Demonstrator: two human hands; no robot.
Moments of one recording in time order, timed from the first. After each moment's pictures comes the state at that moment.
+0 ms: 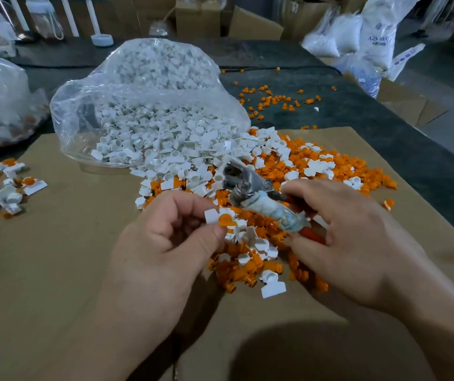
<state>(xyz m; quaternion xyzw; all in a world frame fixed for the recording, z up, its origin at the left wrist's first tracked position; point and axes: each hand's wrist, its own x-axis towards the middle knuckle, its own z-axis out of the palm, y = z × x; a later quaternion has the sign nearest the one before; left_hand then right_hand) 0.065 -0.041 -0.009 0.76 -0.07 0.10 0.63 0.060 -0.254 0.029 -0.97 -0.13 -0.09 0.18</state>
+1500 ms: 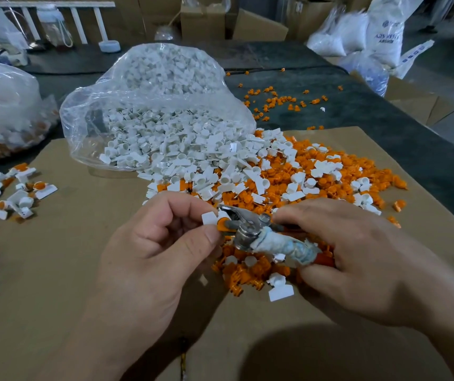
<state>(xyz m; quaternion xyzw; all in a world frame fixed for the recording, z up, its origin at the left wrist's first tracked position) 0.070 -0.024 -0.020 0.71 -0.13 0.09 0.68 0.055 -0.253 0.036 -0.96 -0.23 -0.04 0.16</state>
